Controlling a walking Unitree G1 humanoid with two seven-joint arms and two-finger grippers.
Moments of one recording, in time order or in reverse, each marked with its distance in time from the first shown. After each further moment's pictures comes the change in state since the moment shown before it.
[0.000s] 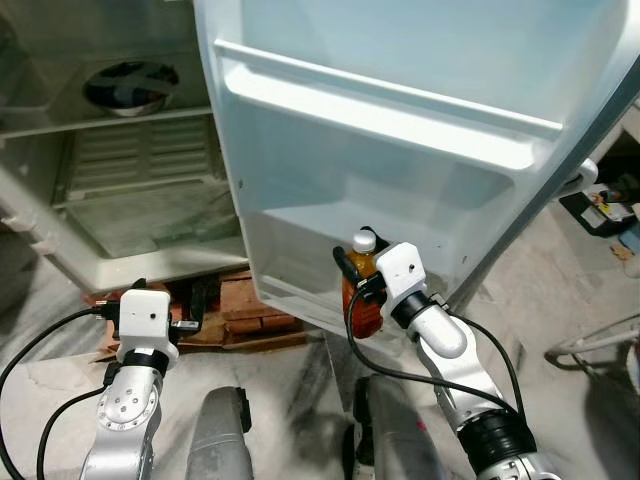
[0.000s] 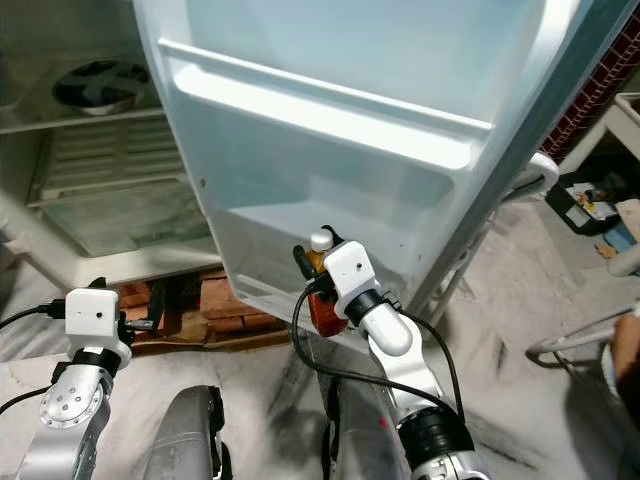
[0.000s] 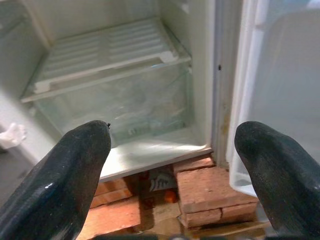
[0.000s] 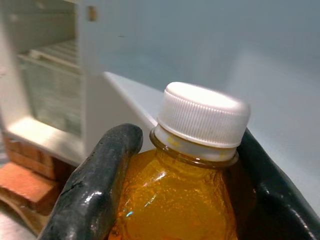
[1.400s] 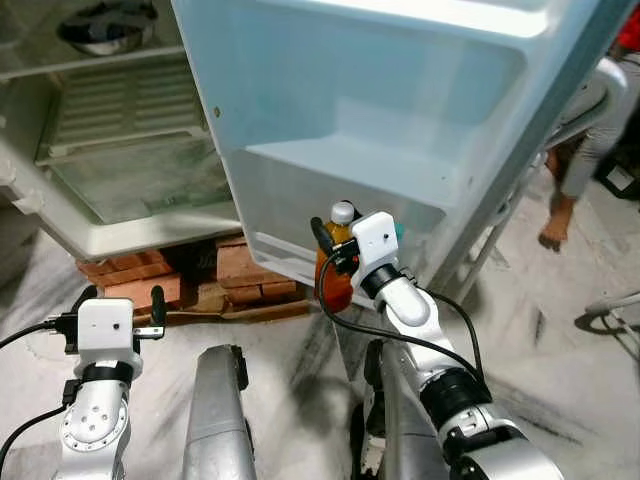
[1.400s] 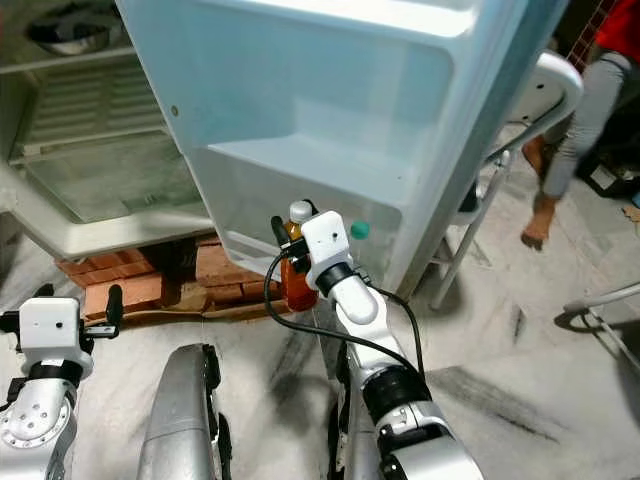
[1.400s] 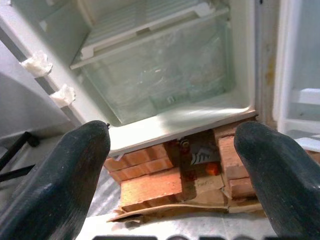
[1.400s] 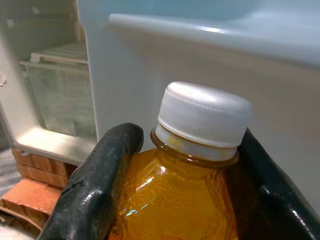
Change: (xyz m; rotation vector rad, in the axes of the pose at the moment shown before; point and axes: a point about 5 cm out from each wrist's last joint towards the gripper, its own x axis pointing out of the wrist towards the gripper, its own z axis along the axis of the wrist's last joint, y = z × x) left arm -0.020 0.031 0.008 0.089 -0.006 0.155; right arm 0.048 0.014 0.015 0.104 -0.066 -0.048
